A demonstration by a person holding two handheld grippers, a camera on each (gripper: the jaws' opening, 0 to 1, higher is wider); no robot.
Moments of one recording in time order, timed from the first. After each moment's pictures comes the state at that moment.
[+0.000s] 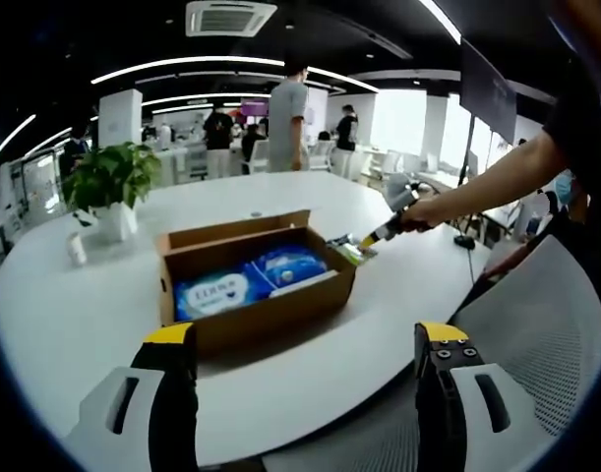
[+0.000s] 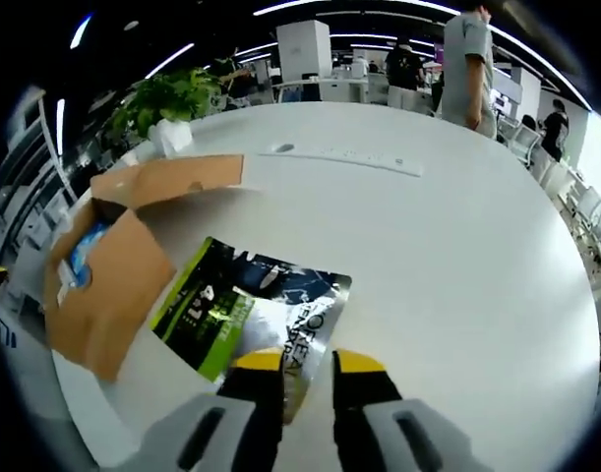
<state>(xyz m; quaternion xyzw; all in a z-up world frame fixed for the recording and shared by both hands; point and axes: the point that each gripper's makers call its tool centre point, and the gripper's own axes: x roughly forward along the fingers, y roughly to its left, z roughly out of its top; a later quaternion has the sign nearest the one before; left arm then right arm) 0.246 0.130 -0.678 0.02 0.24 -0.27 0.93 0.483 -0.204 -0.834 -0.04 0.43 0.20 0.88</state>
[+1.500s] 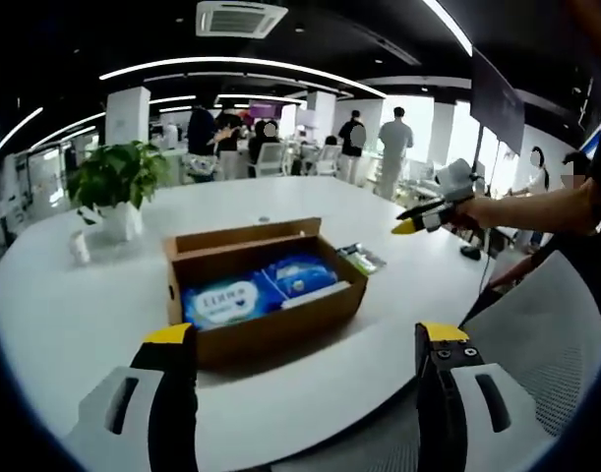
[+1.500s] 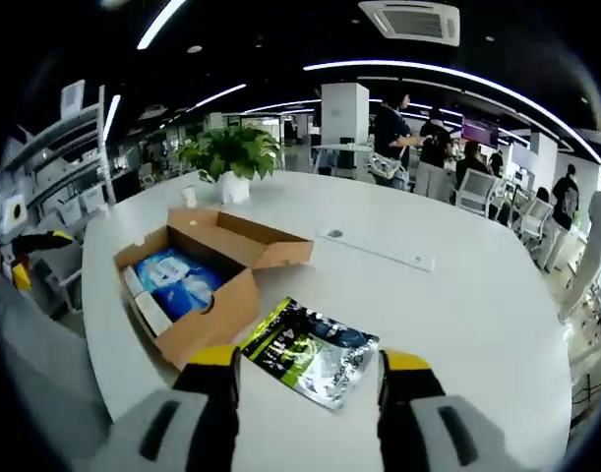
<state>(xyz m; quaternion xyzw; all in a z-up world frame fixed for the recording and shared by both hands) 0.264 0.138 -0.671 0.00 0.24 -0.26 0.94 0.427 -0.172 -0.721 -0.10 0.28 0.27 0.92</state>
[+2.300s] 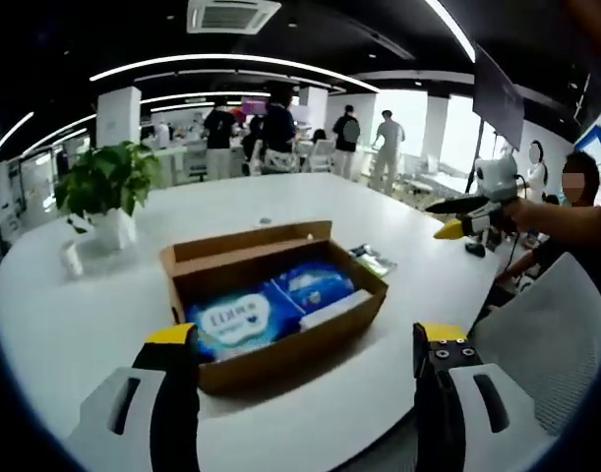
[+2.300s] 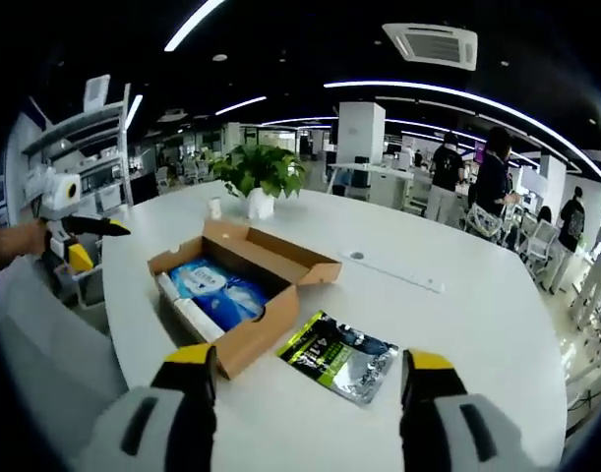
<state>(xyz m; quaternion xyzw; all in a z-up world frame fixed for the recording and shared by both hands) 0.310 0.145 -0.673 0.01 0.25 -0.28 0.93 0.378 -0.151 -0.686 -0.09 0.24 0.30 0.92</state>
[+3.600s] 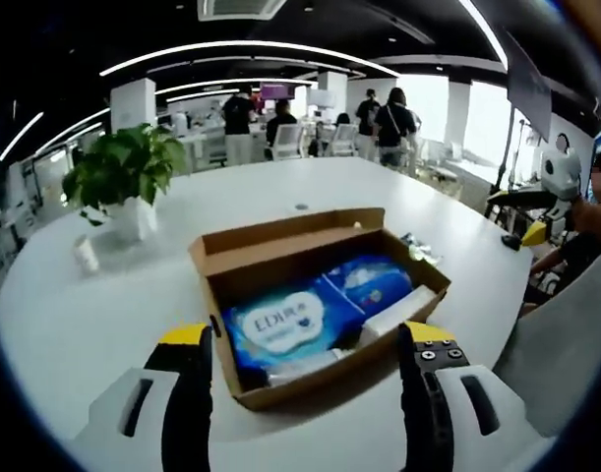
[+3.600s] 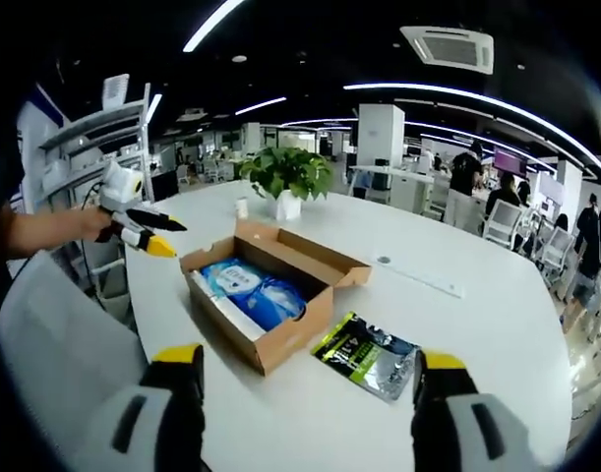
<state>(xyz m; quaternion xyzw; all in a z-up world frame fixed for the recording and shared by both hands) 0.364 0.184 -0.701 0.03 0.28 -0.22 0.93 0.348 -0.126 -0.675 -0.10 0.24 0.34 0.90</state>
